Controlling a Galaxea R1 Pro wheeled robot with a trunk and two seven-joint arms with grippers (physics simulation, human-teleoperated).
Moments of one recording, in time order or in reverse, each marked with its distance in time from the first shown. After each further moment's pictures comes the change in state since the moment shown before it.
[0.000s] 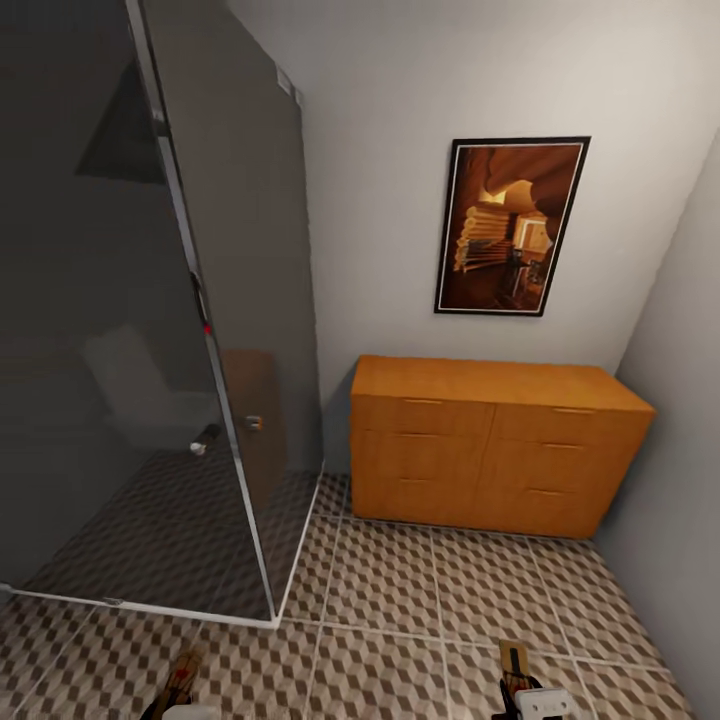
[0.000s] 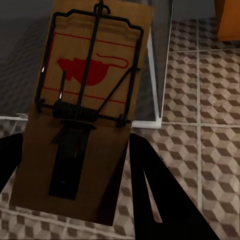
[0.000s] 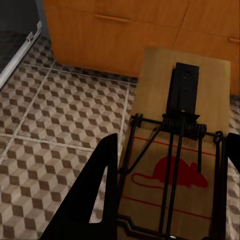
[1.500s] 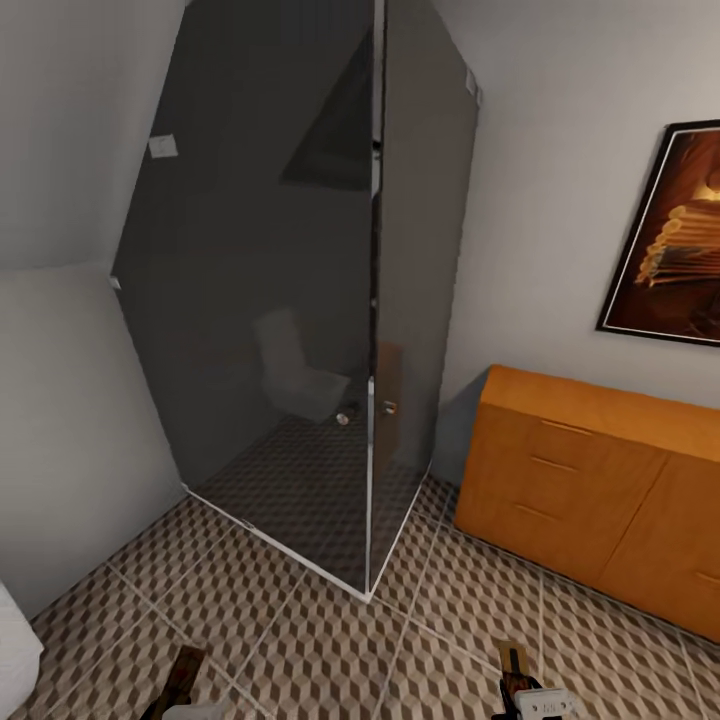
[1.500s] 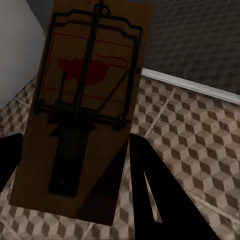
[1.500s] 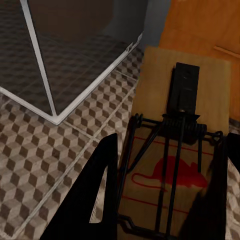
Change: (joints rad) left arm 0.000 0.000 0.000 0.000 0.000 0.000 0.000; right arm 0.000 0.000 0.001 0.001 0.000 0.000 0.000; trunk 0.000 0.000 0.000
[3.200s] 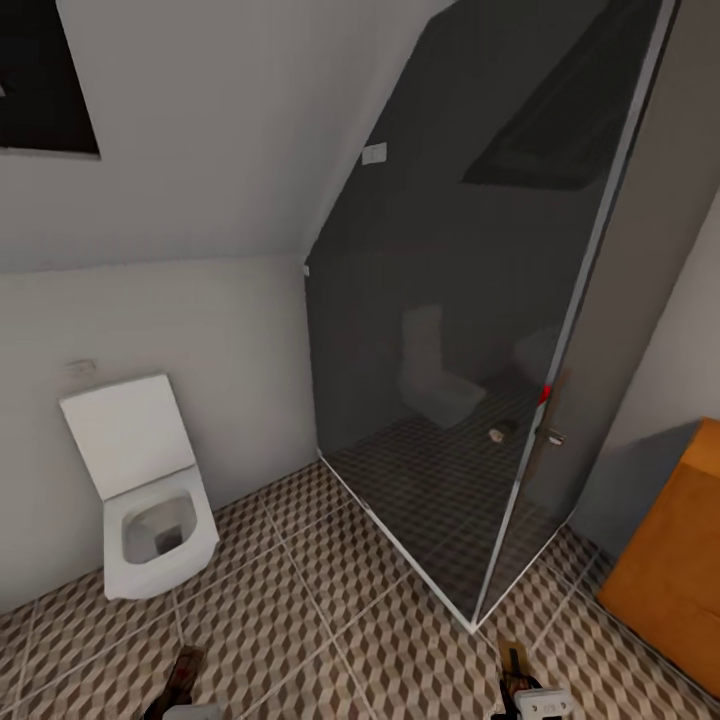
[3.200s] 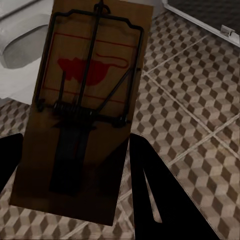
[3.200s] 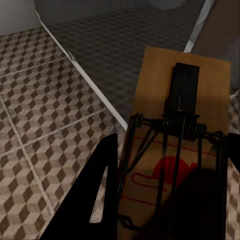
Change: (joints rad) left arm 0.000 -0.002 0.000 0.000 0.000 0.000 0.000; right arm 0.000 0.000 0.000 0.000 0.000 0.000 0.000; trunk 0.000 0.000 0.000
